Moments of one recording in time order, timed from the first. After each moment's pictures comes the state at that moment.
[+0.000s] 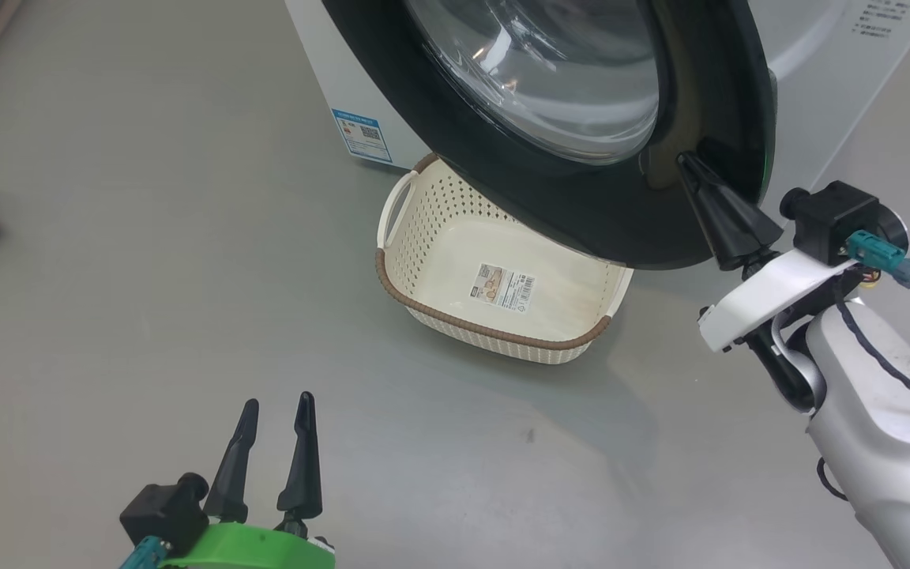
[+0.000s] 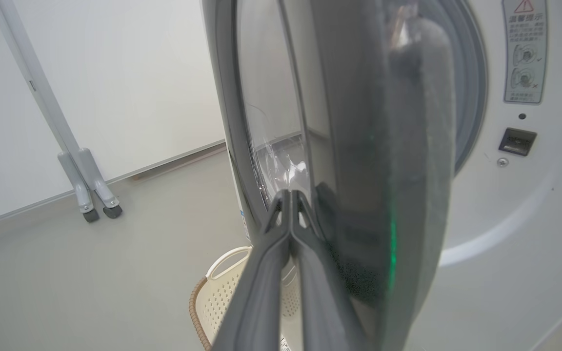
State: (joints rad) left arm -0.04 0.04 -0.38 0.07 -0.50 -0.01 -0.26; right arm -0.55 -0.30 0.48 0.42 0.42 0.13 -0.26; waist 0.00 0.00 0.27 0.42
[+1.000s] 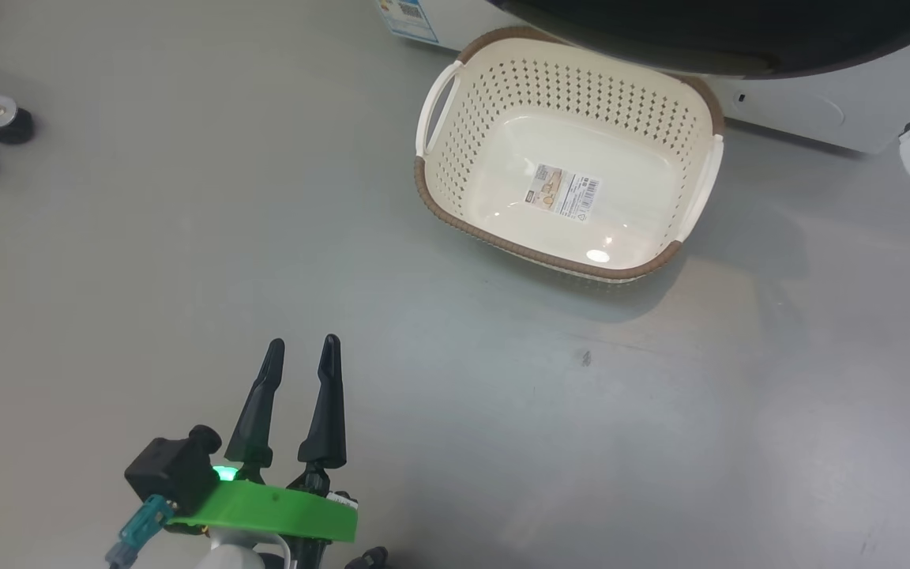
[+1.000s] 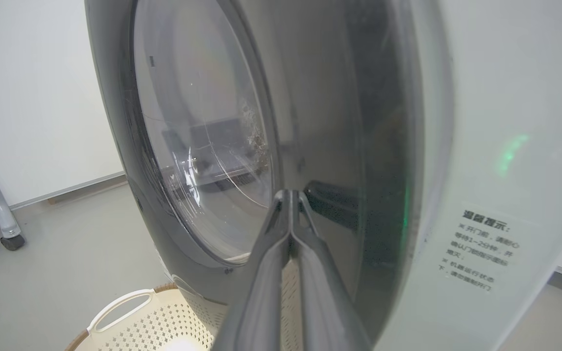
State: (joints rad) left arm -0.12 0.03 -0.44 -0.01 -0.55 -0.01 -0.26; right arm -0.79 -0.52 0.35 0.39 0.39 0.13 -0.26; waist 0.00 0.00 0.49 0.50
